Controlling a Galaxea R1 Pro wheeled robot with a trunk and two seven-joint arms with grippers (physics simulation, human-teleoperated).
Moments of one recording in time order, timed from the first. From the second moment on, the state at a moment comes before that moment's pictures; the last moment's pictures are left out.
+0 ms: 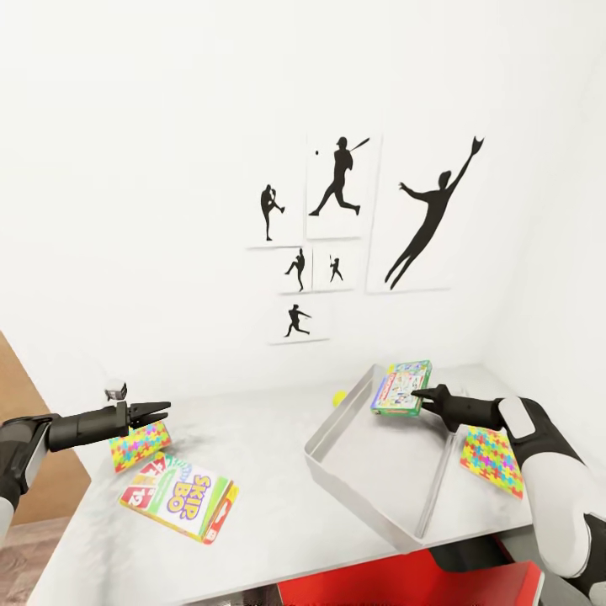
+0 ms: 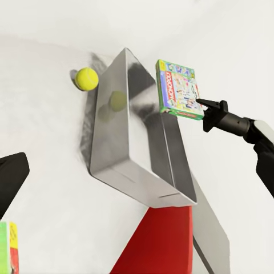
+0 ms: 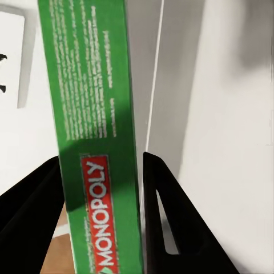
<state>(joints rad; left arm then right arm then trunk) -0.75 0.42 0.30 -0.69 -0.02 0.82 -1.51 -0.91 -0.23 -0.51 -0.53 -0.47 1.04 0.33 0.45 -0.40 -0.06</state>
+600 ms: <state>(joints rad) -0.75 0.42 0.30 -0.69 -0.02 0.82 -1.51 -1.01 -0.23 -0.50 -0.41 -0.46 1.04 0.24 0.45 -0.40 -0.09</state>
